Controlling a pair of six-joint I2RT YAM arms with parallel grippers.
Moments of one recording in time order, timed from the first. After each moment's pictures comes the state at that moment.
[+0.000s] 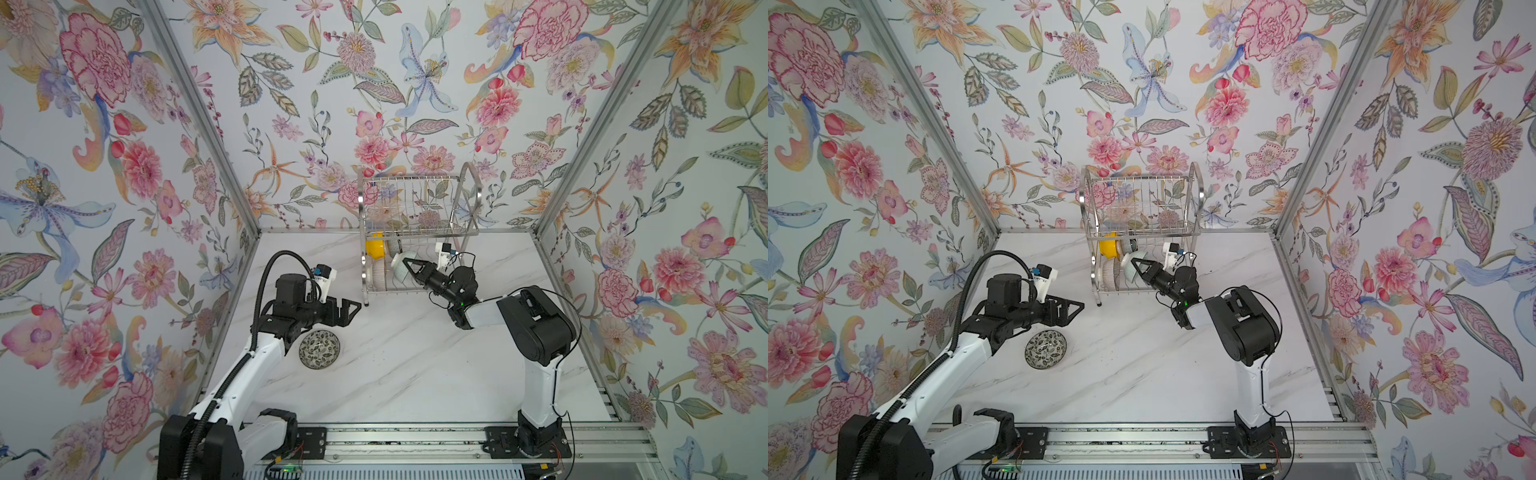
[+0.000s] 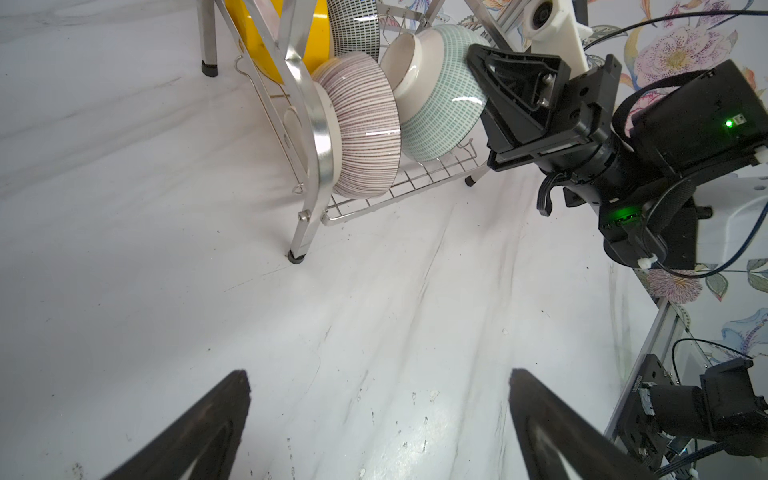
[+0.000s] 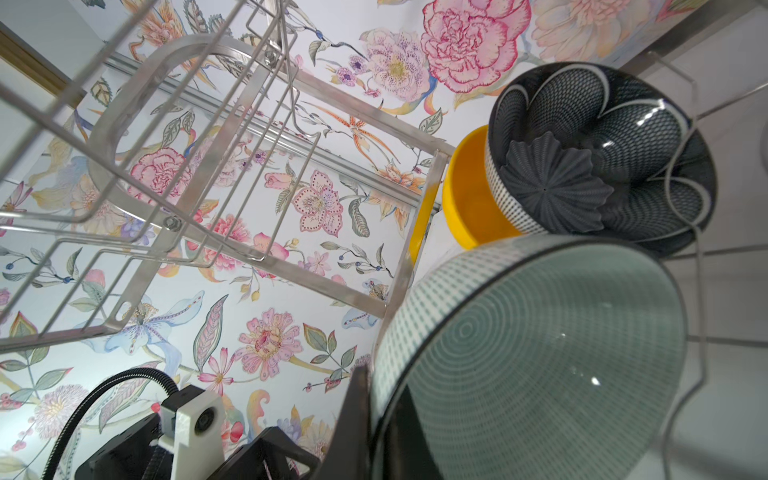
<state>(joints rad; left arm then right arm) -0.19 1.12 0.75 -0.31 0.55 -0.13 0.48 2.02 0.95 1.19 -0.48 1.21</state>
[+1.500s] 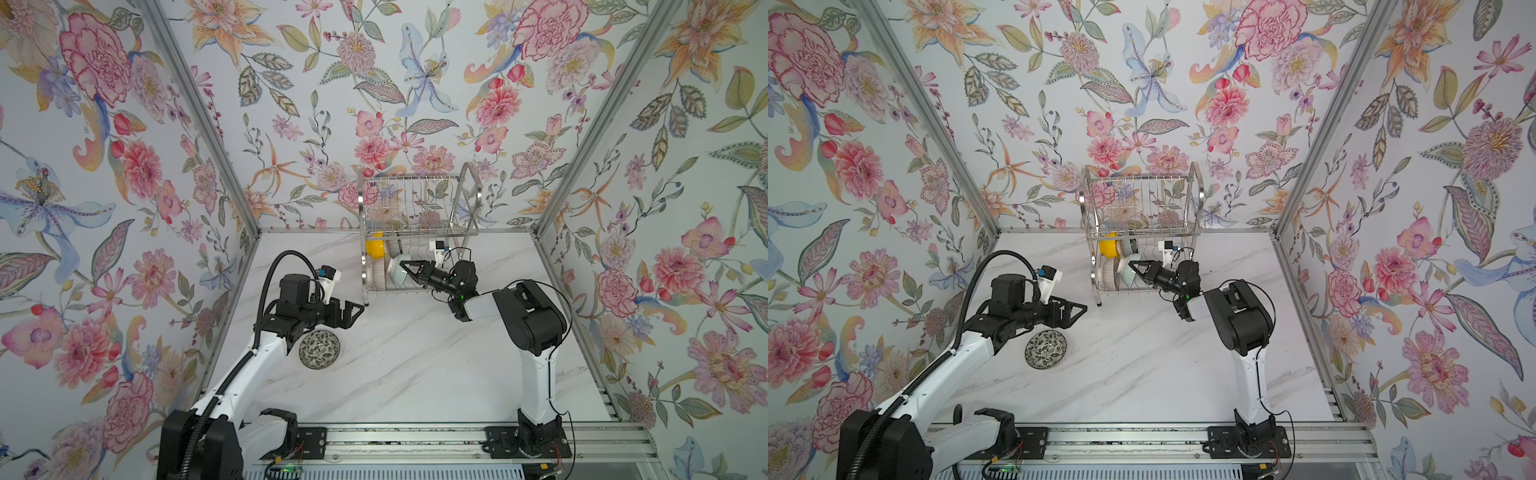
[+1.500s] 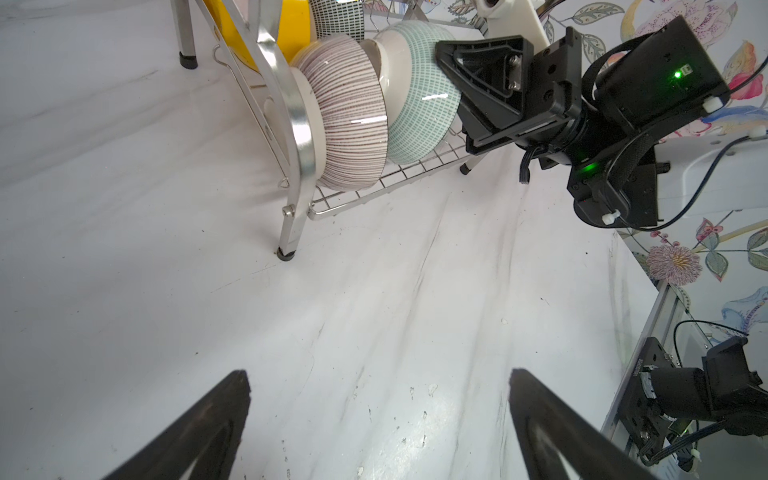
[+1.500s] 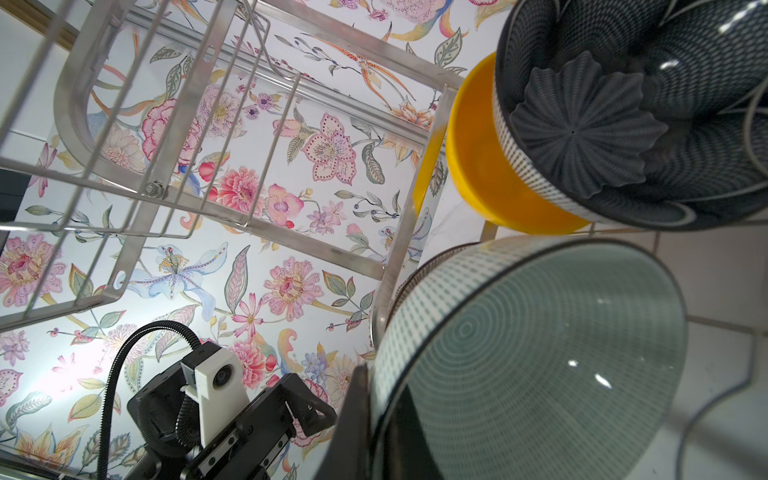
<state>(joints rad) -0.22 1.14 0.75 -0.31 0.55 -0.10 0.42 2.13 1.05 1.19 -0.72 1.27</state>
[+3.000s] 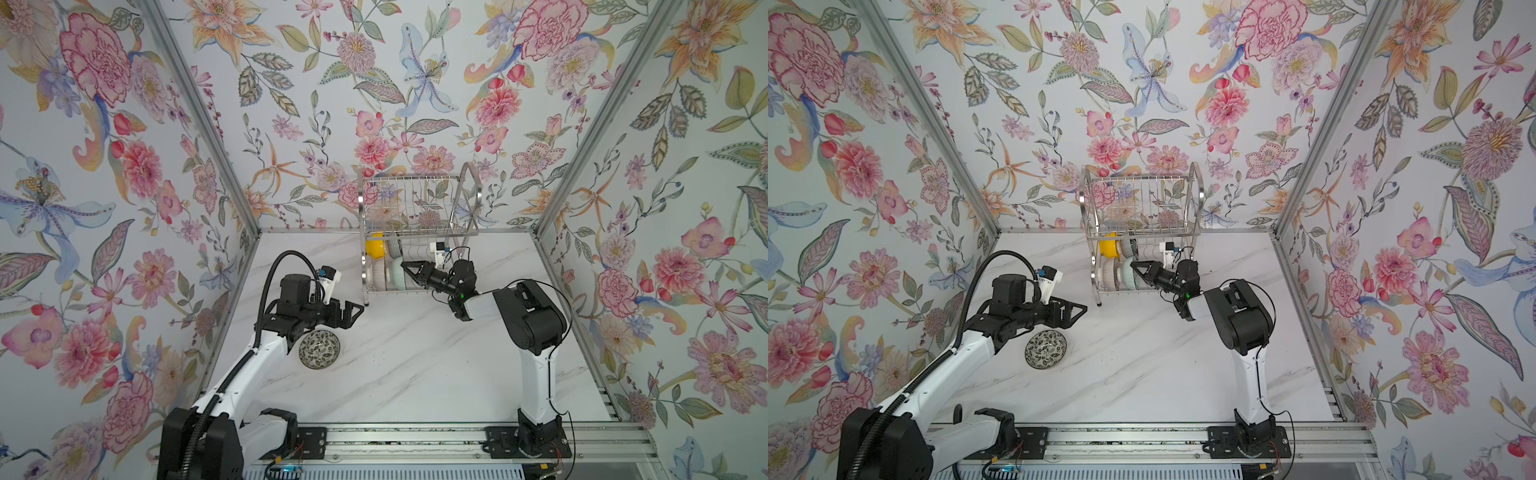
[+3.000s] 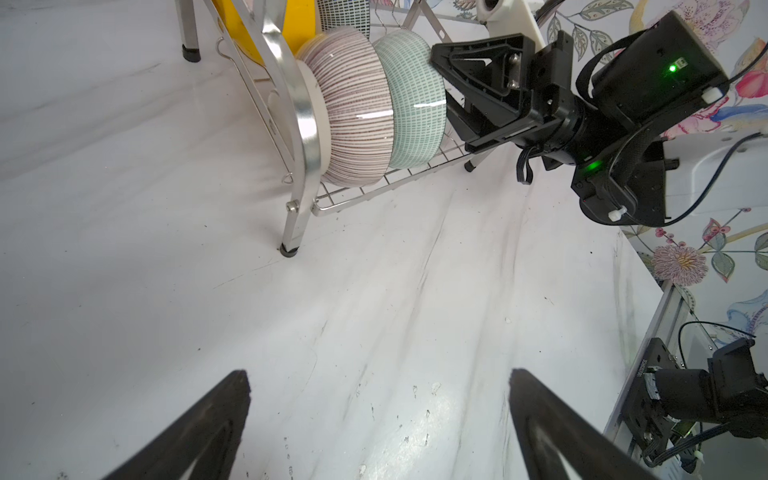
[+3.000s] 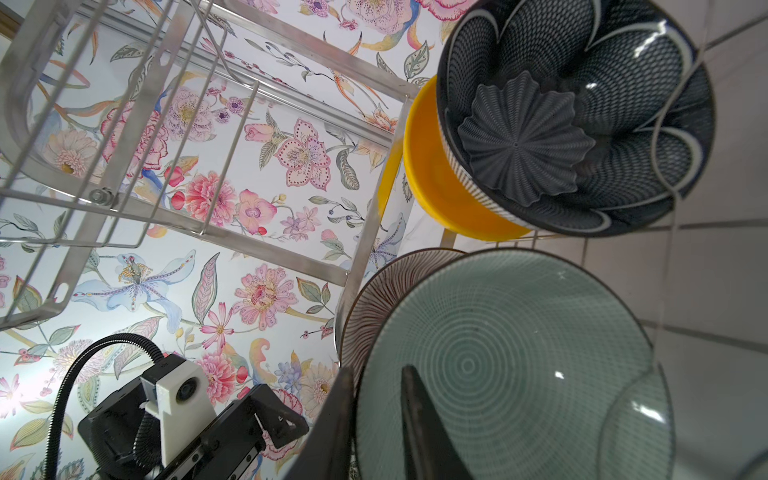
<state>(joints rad) -0.22 1.15 0.75 -0.31 0.54 -0.10 0.42 2.13 1.06 1.10 -0.68 1.19</state>
